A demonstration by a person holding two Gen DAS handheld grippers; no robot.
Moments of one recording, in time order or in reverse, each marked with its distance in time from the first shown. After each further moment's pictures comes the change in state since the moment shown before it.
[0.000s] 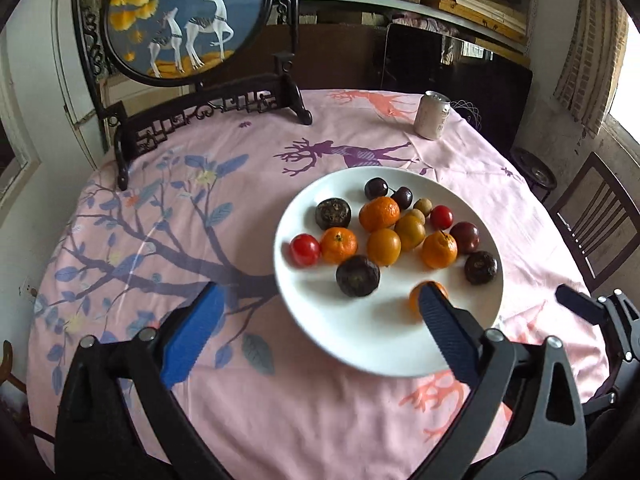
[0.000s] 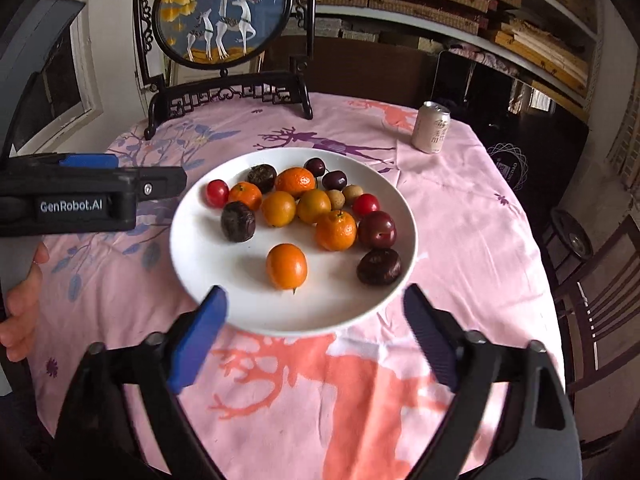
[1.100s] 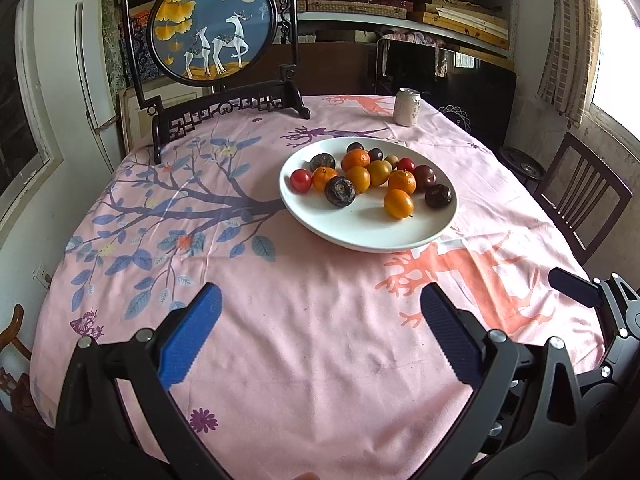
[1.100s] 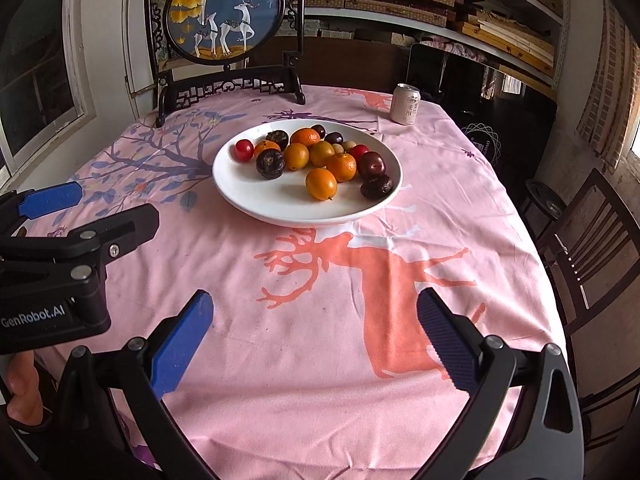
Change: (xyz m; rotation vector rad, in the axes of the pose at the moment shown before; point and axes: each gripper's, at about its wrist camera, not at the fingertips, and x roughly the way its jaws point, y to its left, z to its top) left arm -0.090 -0.017 -0.101 0.015 -0.071 0.014; right arm -0.067 0.038 -0.069 0.070 0.020 -0.059
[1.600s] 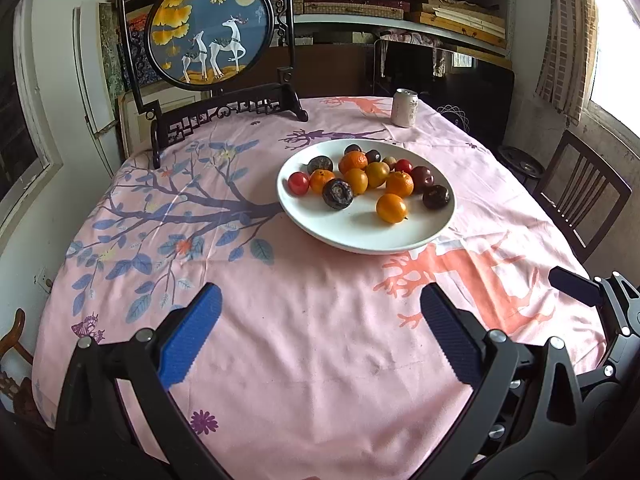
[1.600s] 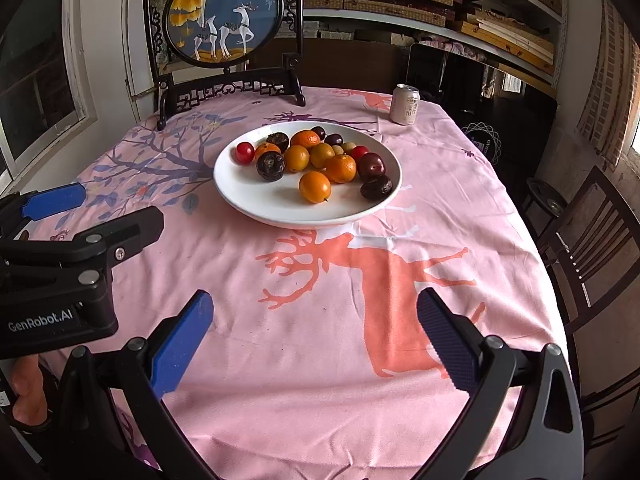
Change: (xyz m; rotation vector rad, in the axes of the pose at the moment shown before) left arm -0.001 -0.003 0.003 0.013 -0.005 0.005; right arm -0.003 -0.001 0.000 0.006 -0.002 0.006
